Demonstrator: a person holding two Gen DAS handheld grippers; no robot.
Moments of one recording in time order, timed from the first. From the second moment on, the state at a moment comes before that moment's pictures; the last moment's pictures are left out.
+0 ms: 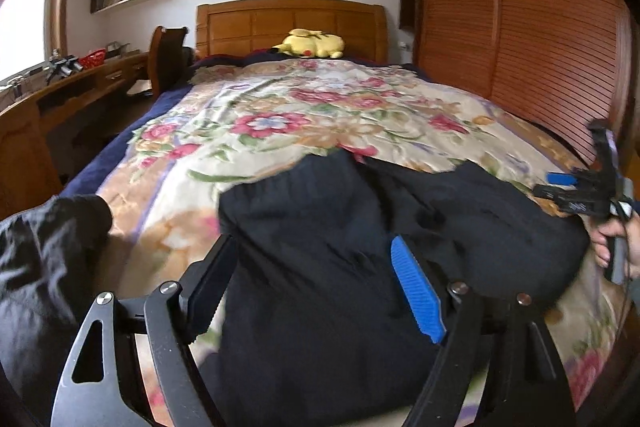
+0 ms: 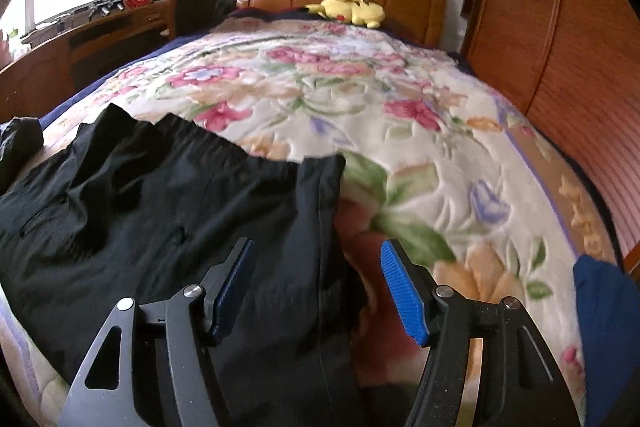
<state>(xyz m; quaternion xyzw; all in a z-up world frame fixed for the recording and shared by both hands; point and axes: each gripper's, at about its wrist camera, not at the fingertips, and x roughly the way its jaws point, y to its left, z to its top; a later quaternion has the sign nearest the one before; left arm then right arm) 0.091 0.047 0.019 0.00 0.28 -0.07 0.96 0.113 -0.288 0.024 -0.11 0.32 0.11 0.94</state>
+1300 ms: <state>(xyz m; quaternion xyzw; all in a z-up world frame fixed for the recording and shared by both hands) 0.061 0.015 -0.040 0.01 0.33 -0.09 0.94 0.056 -0.254 0.024 -0.13 0.26 0.08 0.95</state>
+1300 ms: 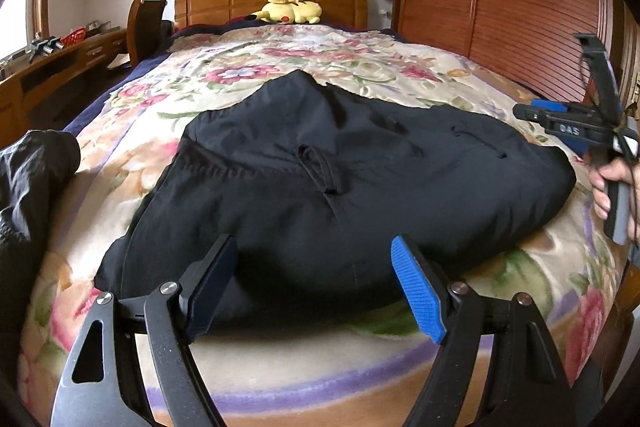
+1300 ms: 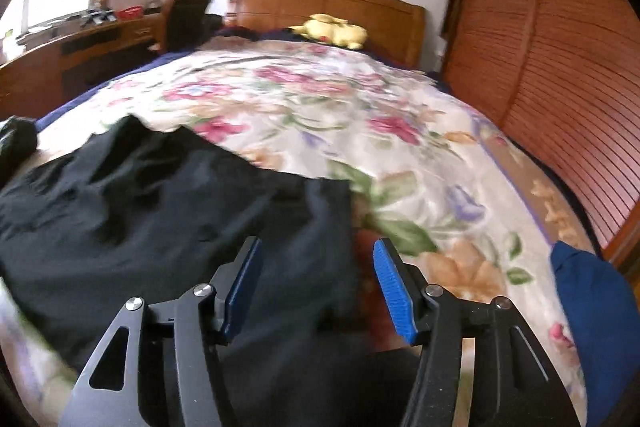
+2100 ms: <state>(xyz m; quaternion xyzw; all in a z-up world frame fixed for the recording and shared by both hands) 0.059 0.013 -0.046 0.02 0.33 -0.09 0.94 0.010 -0.162 -0.043 -0.17 0.33 0.25 0.90</state>
